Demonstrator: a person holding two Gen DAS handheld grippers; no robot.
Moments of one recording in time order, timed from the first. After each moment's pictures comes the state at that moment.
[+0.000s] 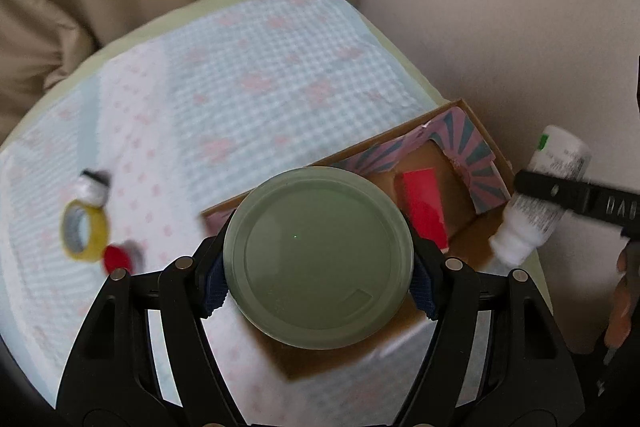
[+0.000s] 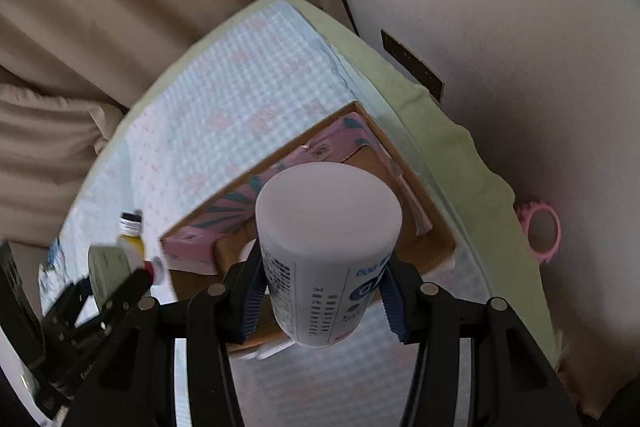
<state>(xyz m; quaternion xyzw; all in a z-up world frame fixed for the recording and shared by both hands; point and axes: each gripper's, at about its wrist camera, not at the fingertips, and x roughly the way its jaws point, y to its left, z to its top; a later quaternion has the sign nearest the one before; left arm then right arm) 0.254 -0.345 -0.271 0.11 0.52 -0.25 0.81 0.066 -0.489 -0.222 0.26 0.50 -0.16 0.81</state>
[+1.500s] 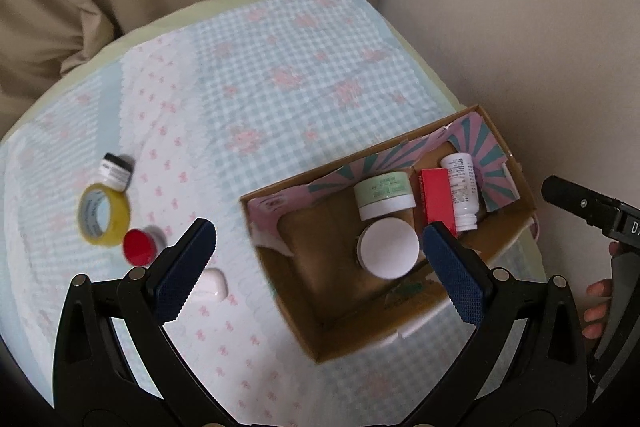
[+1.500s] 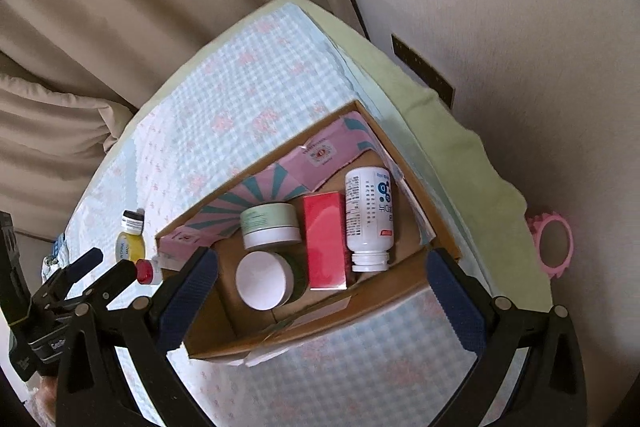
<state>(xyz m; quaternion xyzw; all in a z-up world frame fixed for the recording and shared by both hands) 0.249 -0.293 -0.250 0.09 0.52 -0.22 0.82 0.057 -0.488 -0.226 0.26 0.47 -0.14 0.83</state>
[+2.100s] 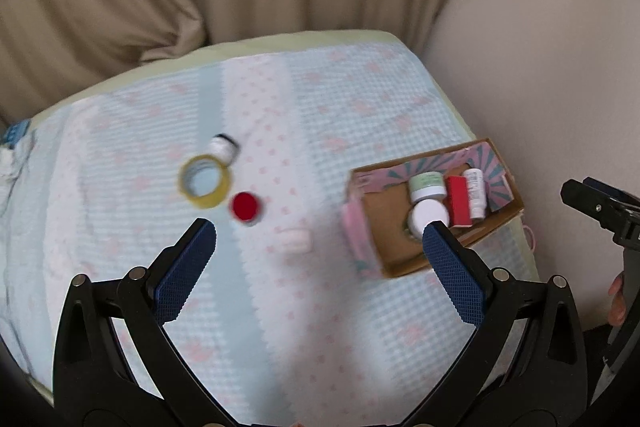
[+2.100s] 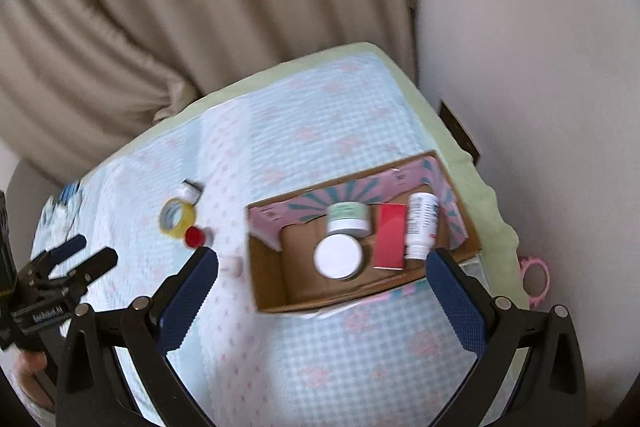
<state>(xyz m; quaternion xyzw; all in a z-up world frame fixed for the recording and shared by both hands) 0.172 -0.124 -0.145 0.04 0.47 -0.16 0.87 0.017 -0.357 -0.121 0.13 0.43 -0.08 0.89</state>
